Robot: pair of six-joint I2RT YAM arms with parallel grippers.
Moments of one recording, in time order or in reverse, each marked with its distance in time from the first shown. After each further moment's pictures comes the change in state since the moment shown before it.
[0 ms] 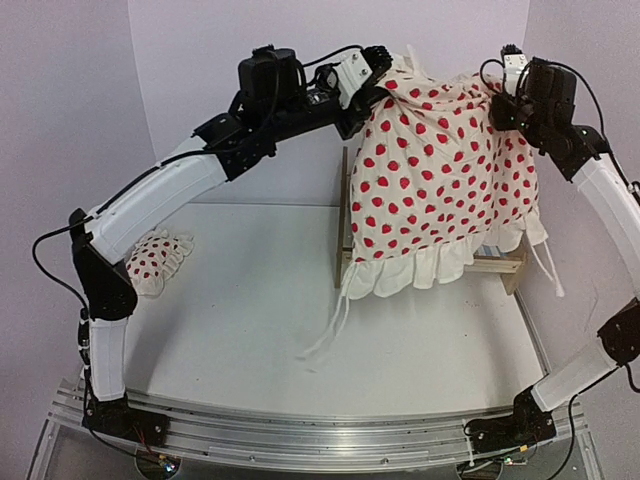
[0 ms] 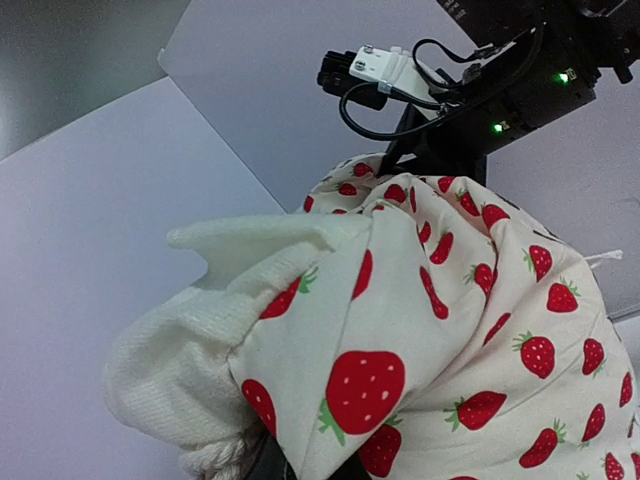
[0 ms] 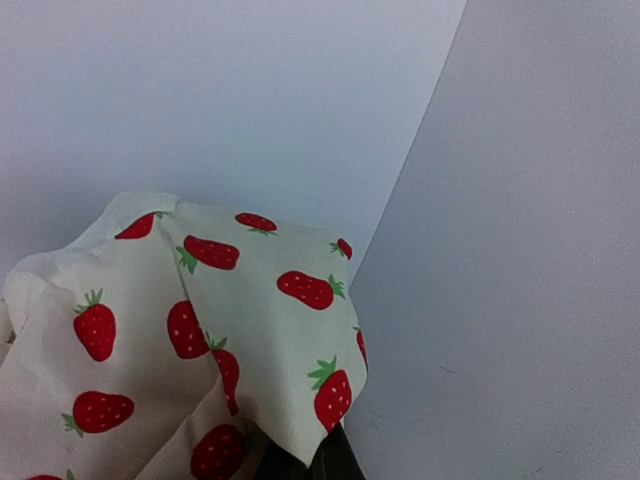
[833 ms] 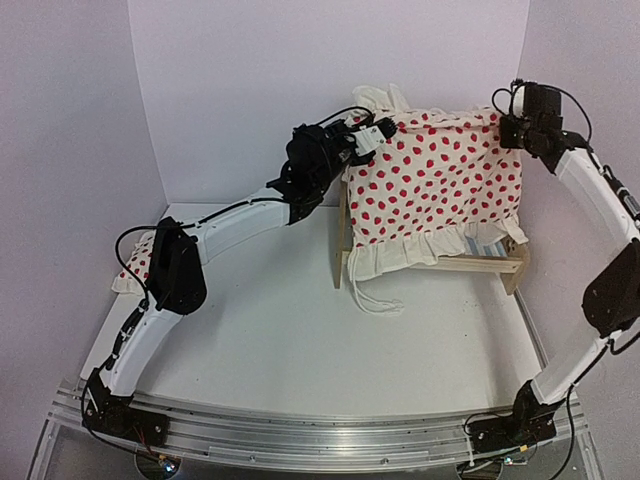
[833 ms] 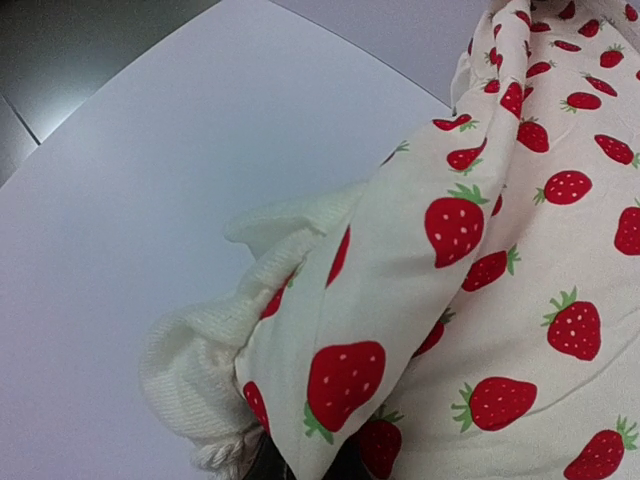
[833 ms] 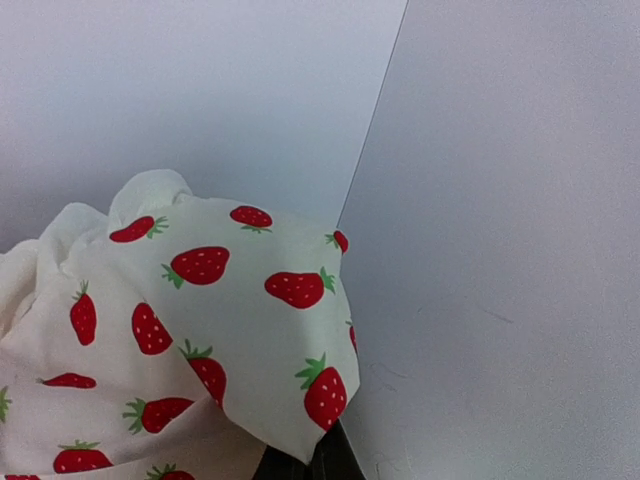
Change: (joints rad) left arm 0.114 0.477 0.114 0.576 -0.242 0.347; right arm -0.262 0.189 0.008 -0.031 -0.186 0.167
